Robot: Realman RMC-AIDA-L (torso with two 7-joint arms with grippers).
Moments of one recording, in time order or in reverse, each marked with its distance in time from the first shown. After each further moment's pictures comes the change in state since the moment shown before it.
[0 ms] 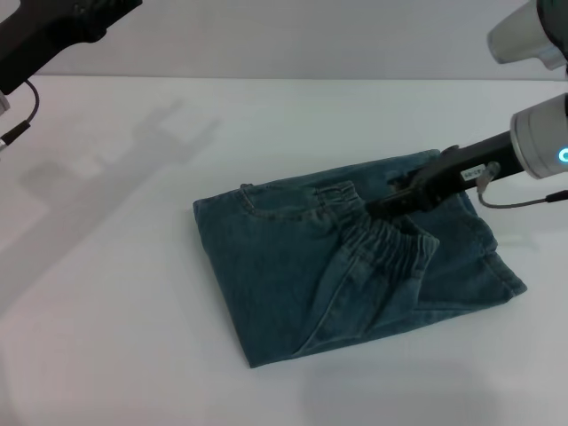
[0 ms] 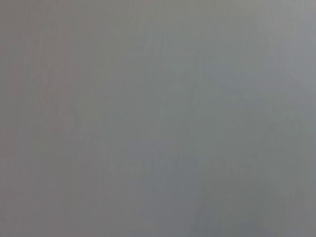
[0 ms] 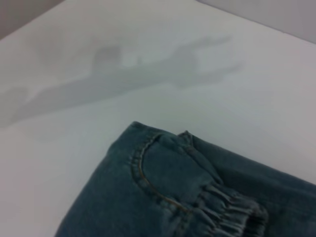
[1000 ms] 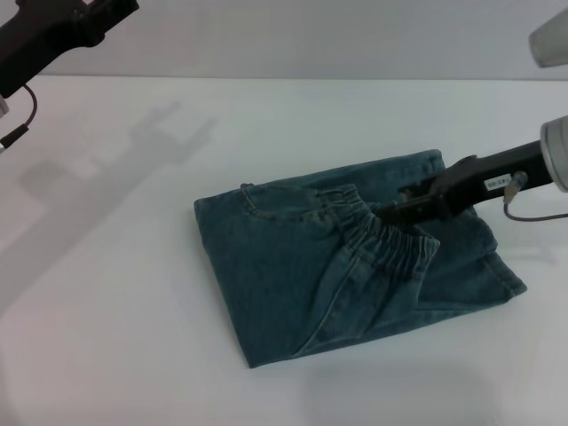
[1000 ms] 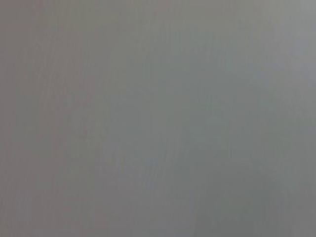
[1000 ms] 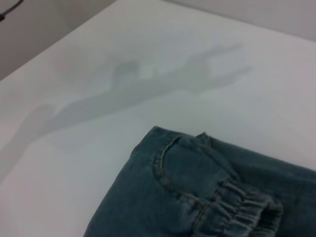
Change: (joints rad) left arm 0.005 0.003 0.007 0.000 0.005 -0.018 -0.002; right arm -0.083 -0.009 0.007 -0.076 0.083 -0.080 0.009
